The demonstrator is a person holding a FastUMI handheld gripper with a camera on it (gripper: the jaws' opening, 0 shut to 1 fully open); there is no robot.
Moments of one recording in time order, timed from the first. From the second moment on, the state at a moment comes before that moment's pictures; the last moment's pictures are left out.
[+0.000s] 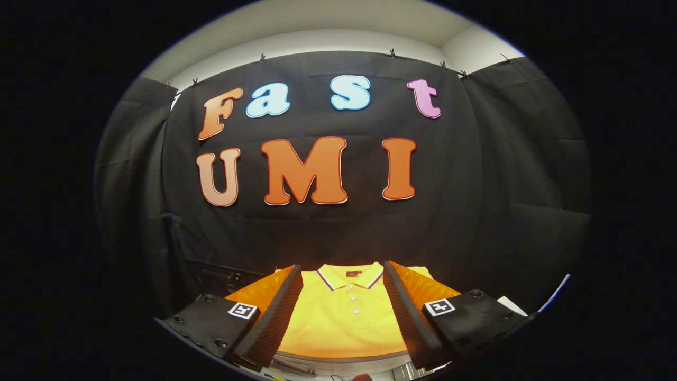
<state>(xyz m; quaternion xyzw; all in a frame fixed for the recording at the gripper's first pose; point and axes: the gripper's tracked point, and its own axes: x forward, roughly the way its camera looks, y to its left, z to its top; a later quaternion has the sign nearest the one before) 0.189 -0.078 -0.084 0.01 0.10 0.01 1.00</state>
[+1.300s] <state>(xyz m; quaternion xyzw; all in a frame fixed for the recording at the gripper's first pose) 0.293 -0.101 -0.277 0.02 0.36 0.00 0.93</state>
